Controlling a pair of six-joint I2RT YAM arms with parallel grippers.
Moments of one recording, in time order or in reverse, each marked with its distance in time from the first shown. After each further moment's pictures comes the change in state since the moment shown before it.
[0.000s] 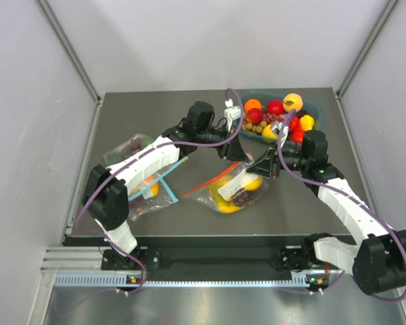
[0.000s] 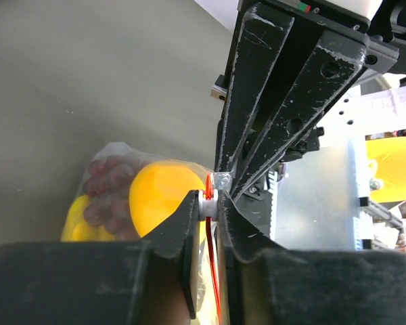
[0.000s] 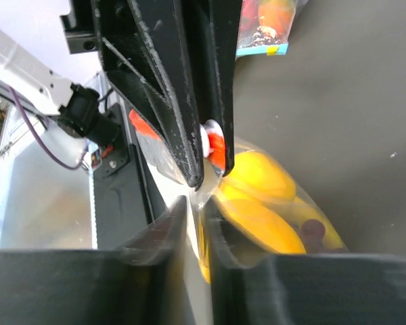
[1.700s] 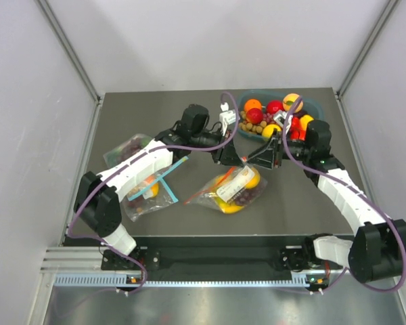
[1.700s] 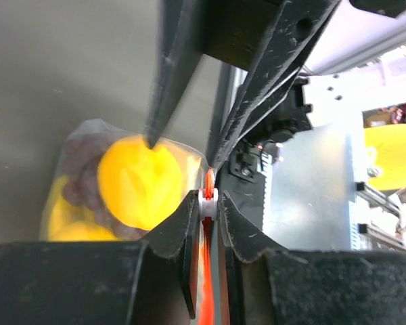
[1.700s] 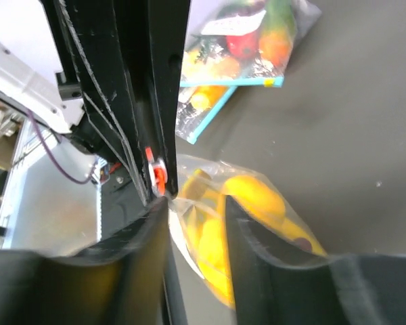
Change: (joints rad) left arm 0.000 -0.083 -0.063 -0.056 0.005 0.050; right arm -0.045 0.084 0.083 0.062 -0.067 0.056
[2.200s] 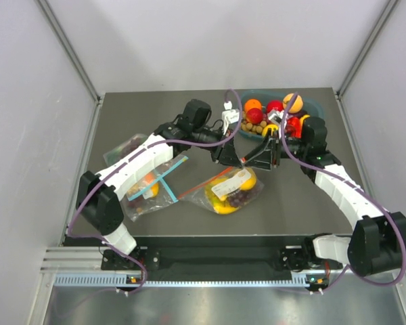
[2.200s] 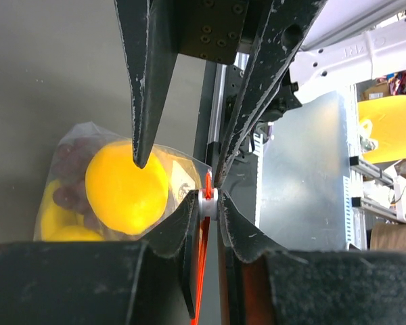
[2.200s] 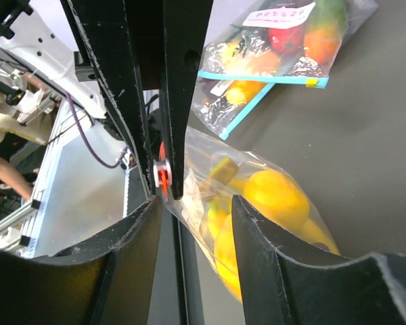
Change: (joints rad) left arm 0.001 0.023 0.130 -0.216 0.061 0.109; right arm 0.035 0.053 0.048 0.017 -0.113 0.027
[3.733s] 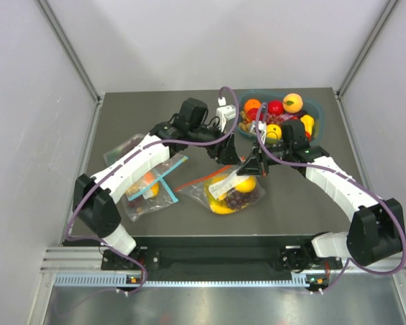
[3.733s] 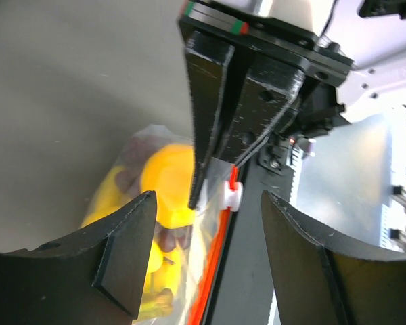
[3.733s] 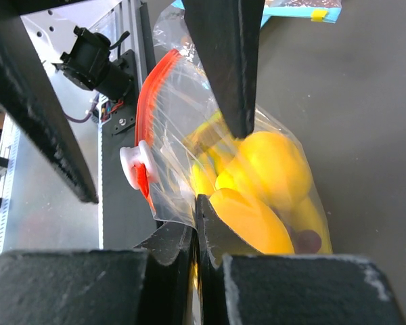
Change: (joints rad) left arm 0.008 -0.025 0.003 -0.034 -0.165 0.013; right arm 0.134 0.087 0.105 -0.425 0.150 -0.381
